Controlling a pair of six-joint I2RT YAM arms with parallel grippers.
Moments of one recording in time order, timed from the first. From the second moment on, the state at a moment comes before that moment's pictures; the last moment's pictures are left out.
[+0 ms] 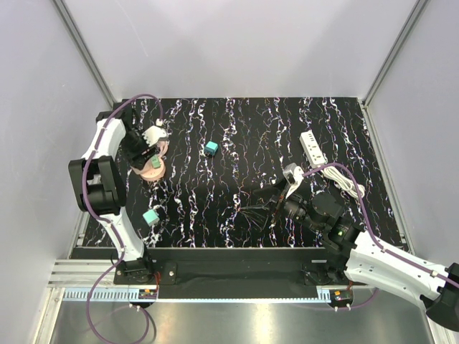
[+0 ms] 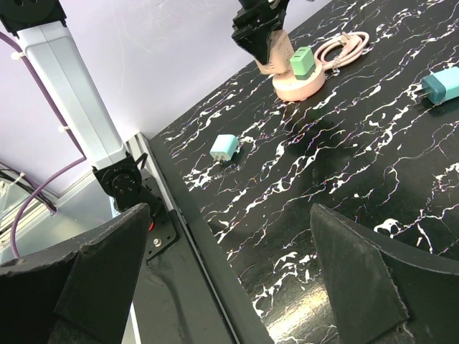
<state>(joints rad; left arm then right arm) 0.15 1.89 1.60 -1.10 0.18 1.13 0.92 0.70 0.44 0.29 -0.15 0.46</state>
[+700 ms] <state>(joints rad) 0.14 1.89 1.62 -1.08 0.17 1.13 0.93 0.70 0.44 0.29 -0.15 0.46</state>
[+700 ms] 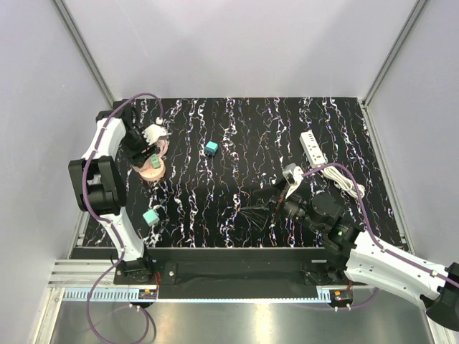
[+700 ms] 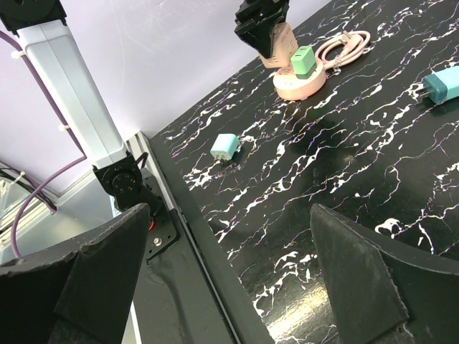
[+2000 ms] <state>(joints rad) 0.13 1.99 1.65 -1.12 0.17 1.21 0.94 0.68 0.44 0.29 -0.13 0.45</state>
